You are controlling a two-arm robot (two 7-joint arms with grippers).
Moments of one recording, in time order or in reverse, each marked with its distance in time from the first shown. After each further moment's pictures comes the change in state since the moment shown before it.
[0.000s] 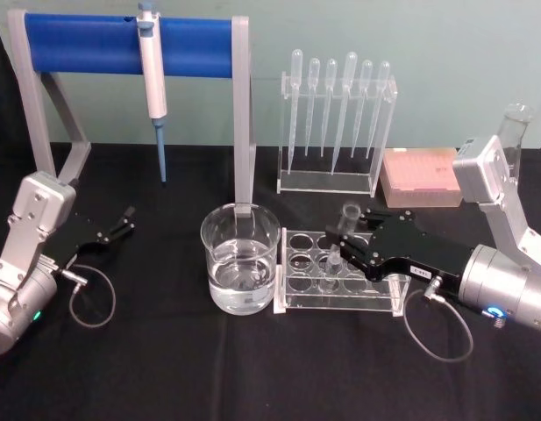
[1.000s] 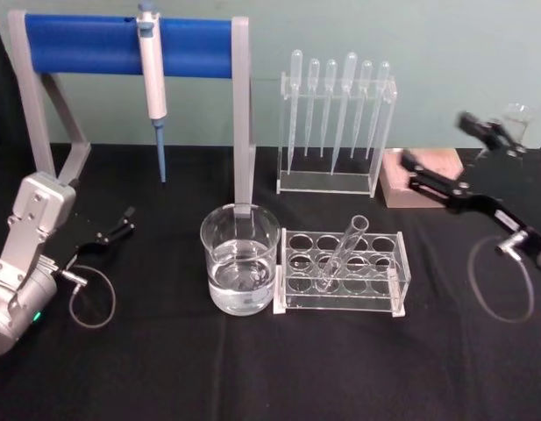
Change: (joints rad) left arm 0.000 0.000 0.000 0.000 0.000 0.000 0.000; right arm -0.225 0.013 0.255 -0.271 -0.033 -0.079 -0.275
